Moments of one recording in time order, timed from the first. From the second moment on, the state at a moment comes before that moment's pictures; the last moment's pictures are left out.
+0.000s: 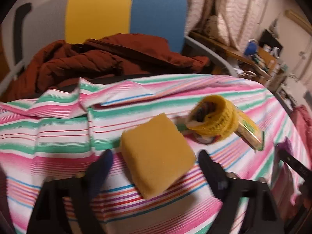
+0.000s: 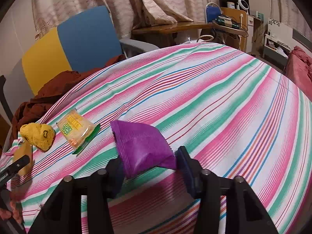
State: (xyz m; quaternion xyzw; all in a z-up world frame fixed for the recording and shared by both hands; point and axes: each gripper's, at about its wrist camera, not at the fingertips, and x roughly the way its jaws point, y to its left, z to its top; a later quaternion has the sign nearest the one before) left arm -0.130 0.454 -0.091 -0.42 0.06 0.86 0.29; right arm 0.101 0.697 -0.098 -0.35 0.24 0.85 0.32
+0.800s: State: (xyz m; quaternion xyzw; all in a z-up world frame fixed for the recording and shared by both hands) left arm -0.071 0.468 -0.071 -0.30 0.14 0.88 0.35; right arm 0.112 0.680 -0.081 -0.28 0.22 0.88 0.32
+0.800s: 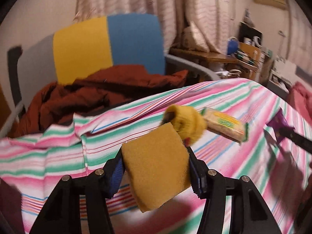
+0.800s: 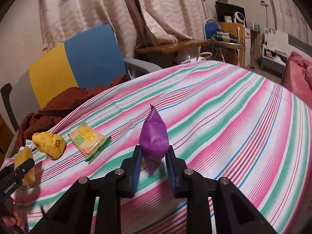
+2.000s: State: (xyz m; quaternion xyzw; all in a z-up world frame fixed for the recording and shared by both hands) left arm -0.040 0.446 -0.069 -0.28 0.14 0.88 0.35; right arm 0.101 0.651 -0.077 -0.29 0.20 0.88 0.32
